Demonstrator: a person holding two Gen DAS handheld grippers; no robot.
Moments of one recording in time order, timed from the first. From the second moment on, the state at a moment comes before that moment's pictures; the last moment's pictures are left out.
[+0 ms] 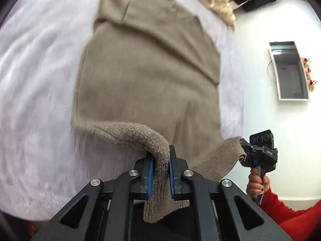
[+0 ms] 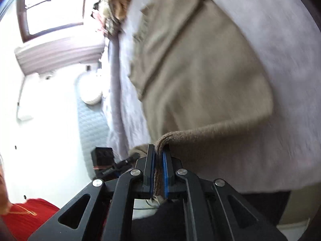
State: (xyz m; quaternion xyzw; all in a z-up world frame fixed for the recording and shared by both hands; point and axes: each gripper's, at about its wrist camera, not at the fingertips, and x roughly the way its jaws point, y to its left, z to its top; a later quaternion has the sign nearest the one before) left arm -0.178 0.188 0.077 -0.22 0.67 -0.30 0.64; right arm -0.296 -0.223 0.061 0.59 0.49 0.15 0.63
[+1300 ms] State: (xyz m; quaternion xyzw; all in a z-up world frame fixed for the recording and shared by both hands) left arm 0.038 0.141 0.046 0.01 0.56 -0.22 0.80; right arm -0.059 -0.279 0.058 0.16 0.55 -0.03 0.82
